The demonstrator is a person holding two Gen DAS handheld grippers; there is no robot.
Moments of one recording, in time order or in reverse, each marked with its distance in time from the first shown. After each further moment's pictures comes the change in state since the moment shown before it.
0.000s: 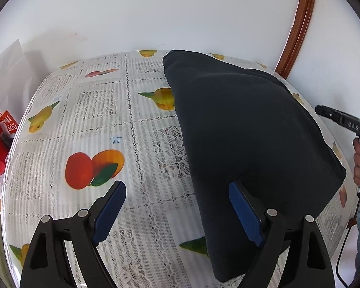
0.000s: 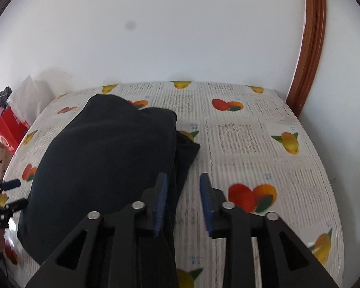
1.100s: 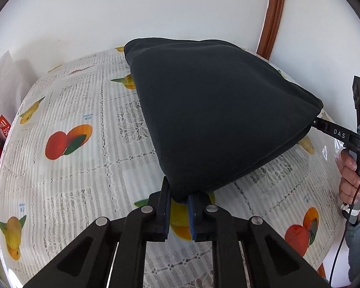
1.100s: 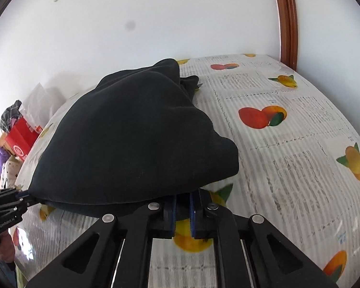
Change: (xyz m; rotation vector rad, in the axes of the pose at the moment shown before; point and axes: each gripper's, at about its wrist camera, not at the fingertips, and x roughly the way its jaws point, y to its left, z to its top) left arm 0.000 -0.048 -0.040 0.101 0.001 -0.004; right arm -0.004 0.006 -0.097 0.187 -0.037 0.094
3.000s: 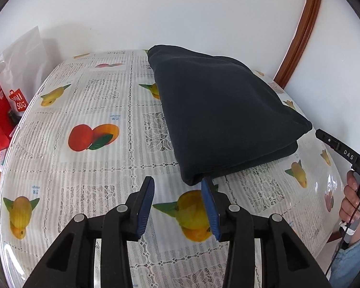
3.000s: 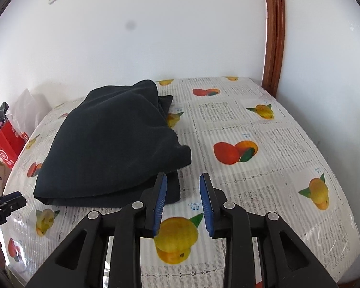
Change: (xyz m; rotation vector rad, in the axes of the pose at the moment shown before) left arm -0.030 0.025 0.008 -0.193 -0.032 0.004; right arm -0.037 0.010 0.044 -0.053 -0.052 -0.142
